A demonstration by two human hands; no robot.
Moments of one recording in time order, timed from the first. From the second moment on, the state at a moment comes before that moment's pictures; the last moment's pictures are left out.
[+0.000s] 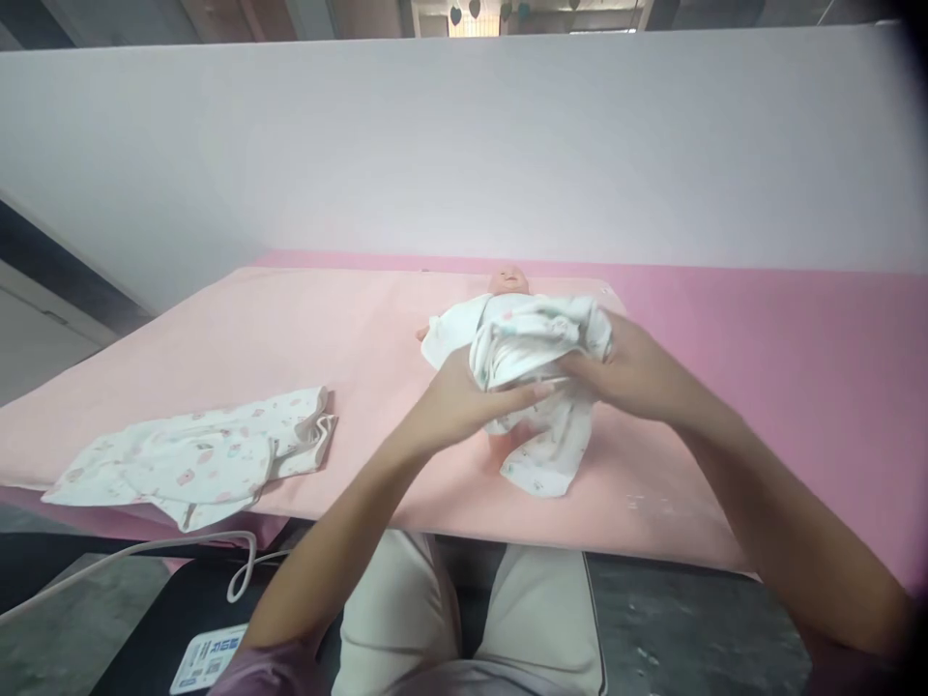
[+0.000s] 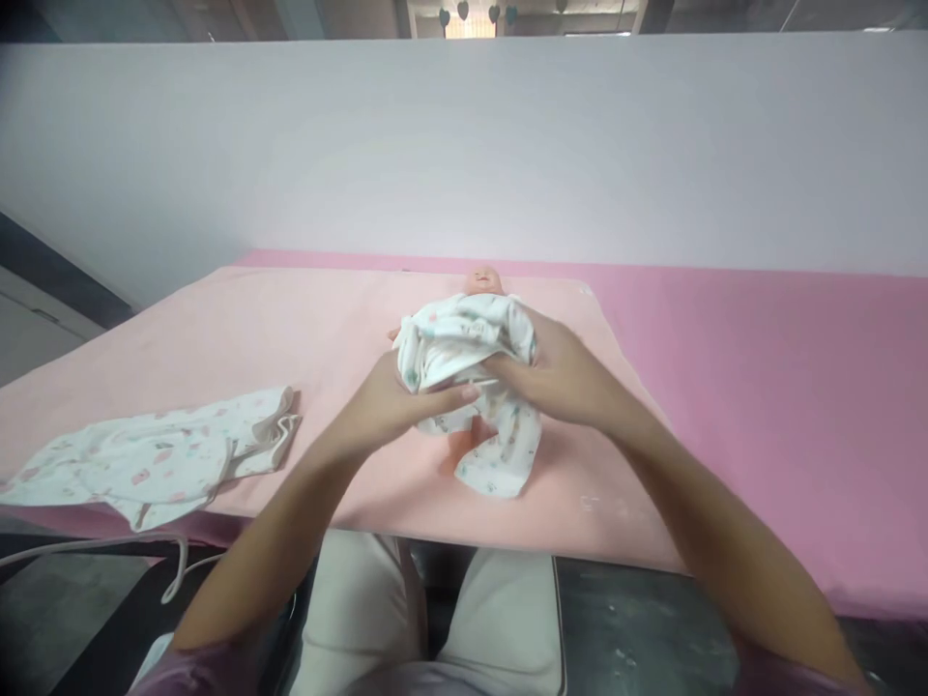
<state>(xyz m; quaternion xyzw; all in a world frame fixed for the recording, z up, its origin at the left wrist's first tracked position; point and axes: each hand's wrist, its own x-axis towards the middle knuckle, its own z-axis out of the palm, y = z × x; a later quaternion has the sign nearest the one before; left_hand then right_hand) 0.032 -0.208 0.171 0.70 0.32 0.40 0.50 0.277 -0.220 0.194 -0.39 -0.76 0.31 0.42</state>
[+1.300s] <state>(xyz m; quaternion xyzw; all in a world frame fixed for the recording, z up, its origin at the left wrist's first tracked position) 0.021 -0.249 0.024 0.68 0.50 0.39 0.36 0.261 -0.222 0.061 -0.40 -0.83 0.26 0.28</state>
